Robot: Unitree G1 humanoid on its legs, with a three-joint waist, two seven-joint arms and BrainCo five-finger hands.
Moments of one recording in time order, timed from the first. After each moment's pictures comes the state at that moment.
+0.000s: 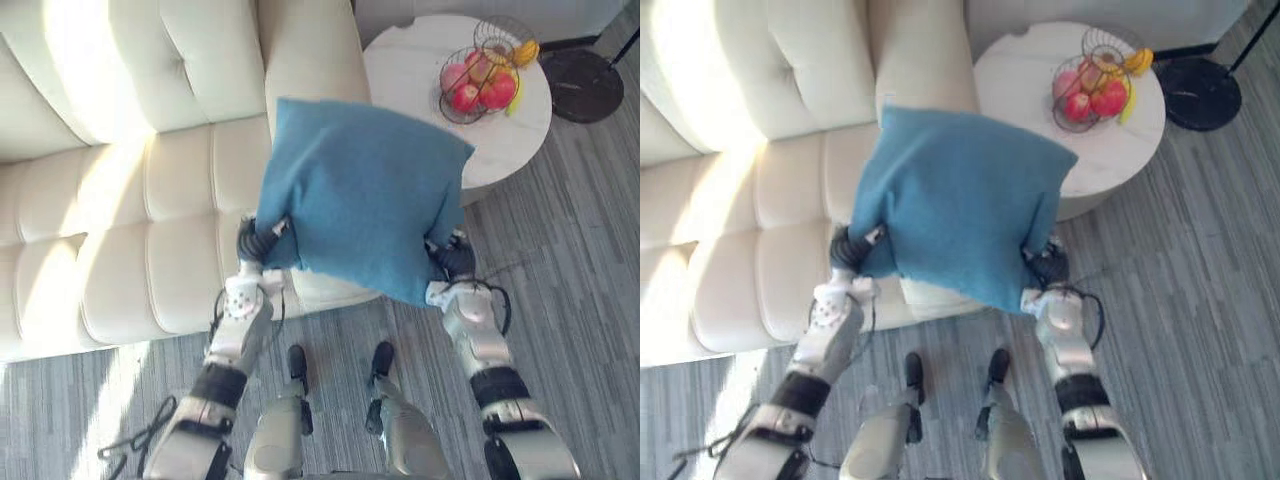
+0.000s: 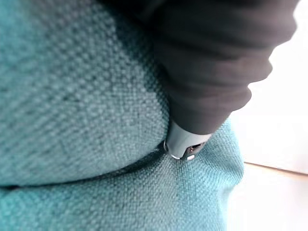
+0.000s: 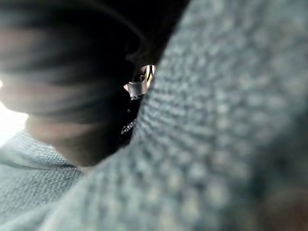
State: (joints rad) left arm -0.24 0.12 -0.19 0.22 -0.40 -0.19 0.28; right arm -0.23 -0.19 0.00 0.31 0.23 -0.12 -0.20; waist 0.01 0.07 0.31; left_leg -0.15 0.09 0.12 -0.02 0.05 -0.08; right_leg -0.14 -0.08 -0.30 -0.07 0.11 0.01
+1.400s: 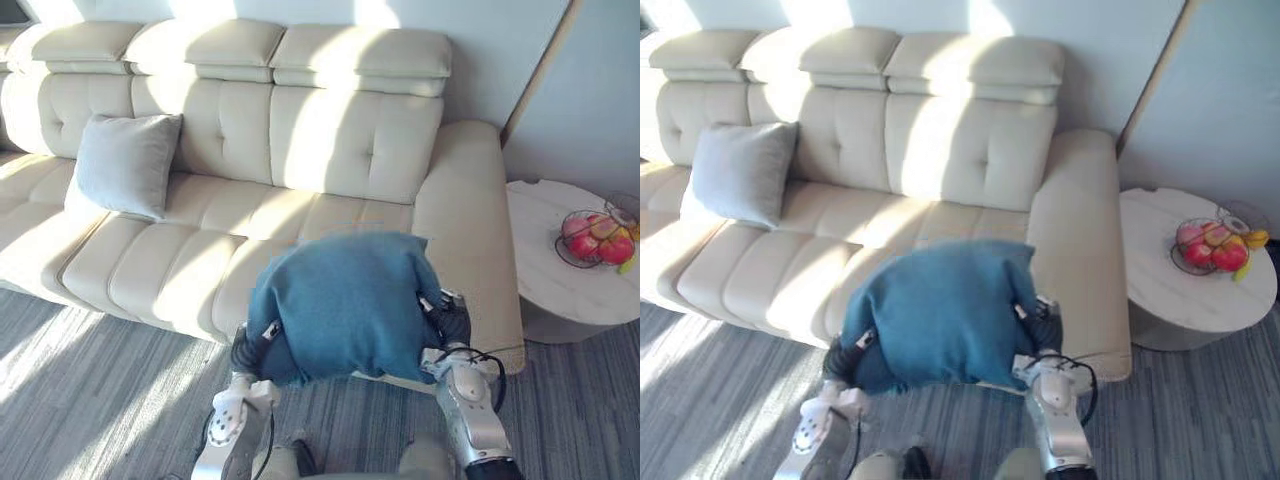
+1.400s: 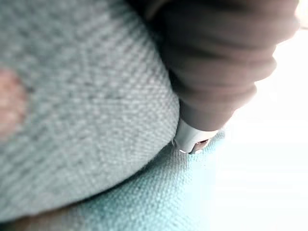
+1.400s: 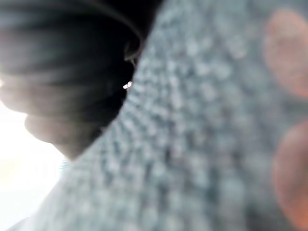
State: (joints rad) left arm 0.25 0.14 -0.27 0.04 -0.51 -0.21 0.19; right arm 0.05 -0.09 0.04 0.13 0.18 -0.18 -0.20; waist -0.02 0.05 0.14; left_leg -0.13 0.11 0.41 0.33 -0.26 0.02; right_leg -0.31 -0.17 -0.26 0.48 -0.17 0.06
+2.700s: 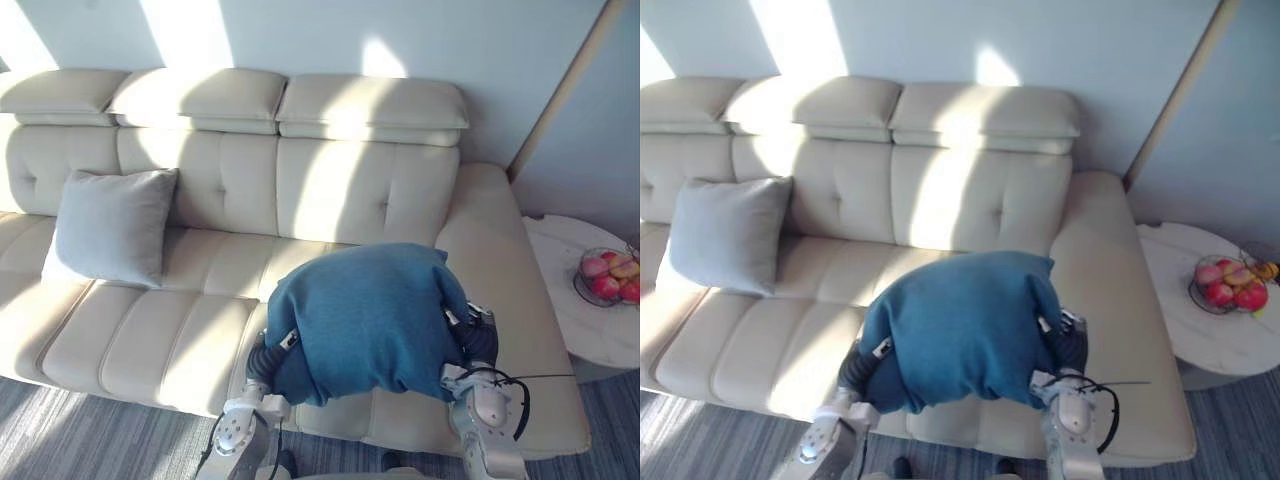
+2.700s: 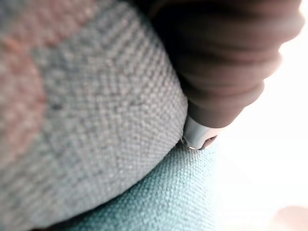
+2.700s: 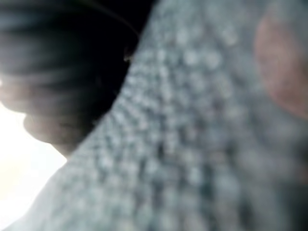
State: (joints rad) left arm 0.26 0.18 -0.36 -0.01 -0.47 -0.19 0.15; right arm 0.15 -0.06 -0.04 0.05 0.16 -0.20 -0.21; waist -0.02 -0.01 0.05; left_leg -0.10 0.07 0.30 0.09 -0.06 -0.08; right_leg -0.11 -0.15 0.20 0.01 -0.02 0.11
